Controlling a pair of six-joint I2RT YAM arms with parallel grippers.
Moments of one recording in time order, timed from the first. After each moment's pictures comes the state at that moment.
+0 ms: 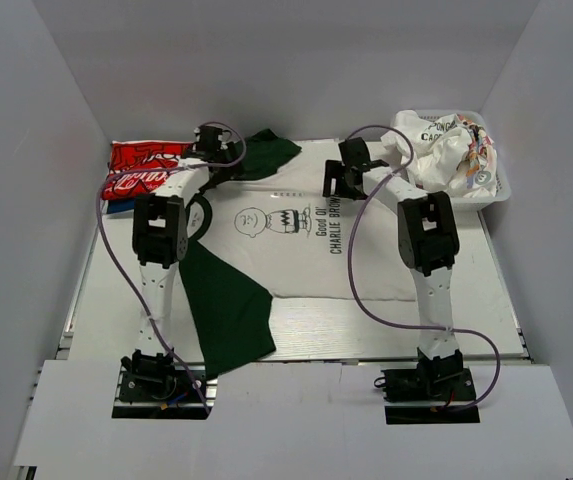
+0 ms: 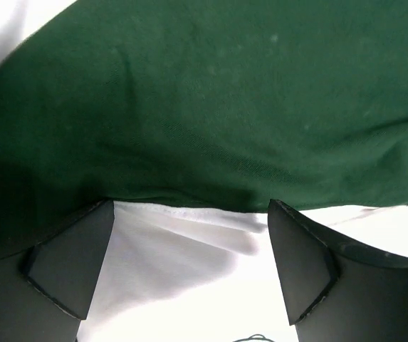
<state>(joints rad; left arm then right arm) -0.20 2.43 2.04 -0.47 -0.09 -0.46 0.34 2.27 1.77 -0.42 0.10 0.31</state>
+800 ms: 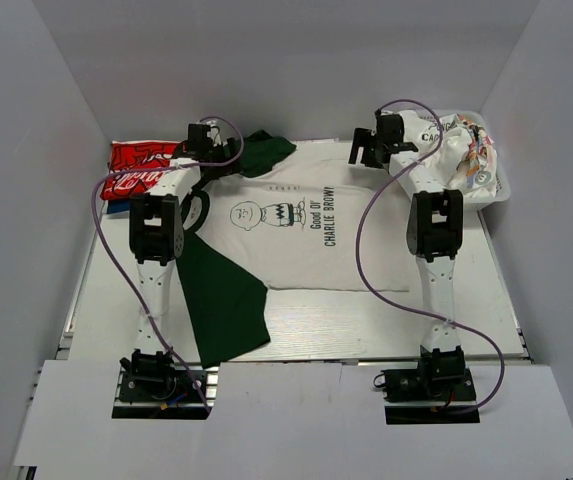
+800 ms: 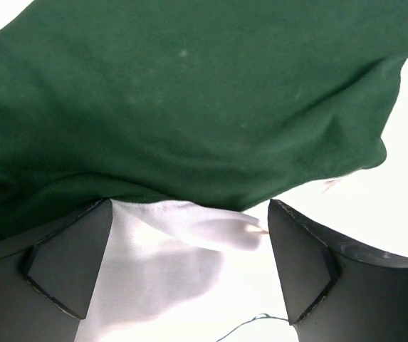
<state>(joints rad) -0.13 2.47 2.07 -0.34 0.18 -0.30 0.16 2.51 2.19 -0.38 -0.03 0.24</state>
